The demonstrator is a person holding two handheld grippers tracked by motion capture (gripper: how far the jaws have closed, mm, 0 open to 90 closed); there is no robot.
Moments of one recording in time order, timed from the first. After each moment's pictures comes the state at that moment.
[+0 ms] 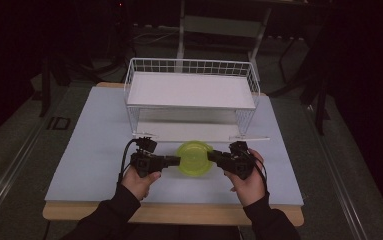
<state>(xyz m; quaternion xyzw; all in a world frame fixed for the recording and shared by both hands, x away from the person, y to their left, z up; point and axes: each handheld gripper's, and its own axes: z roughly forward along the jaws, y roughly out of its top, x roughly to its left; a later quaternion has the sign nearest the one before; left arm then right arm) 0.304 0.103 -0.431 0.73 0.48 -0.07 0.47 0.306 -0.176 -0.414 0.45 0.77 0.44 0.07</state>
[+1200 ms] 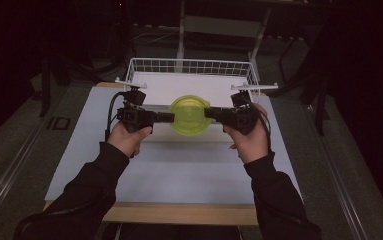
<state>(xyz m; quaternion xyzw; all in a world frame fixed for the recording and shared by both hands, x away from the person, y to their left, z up) 0.358 0.127 -0.324 0.72 0.48 -0.04 0.50 0.359 -0.156 -0.306 0.43 0.76 0.48 0.07</state>
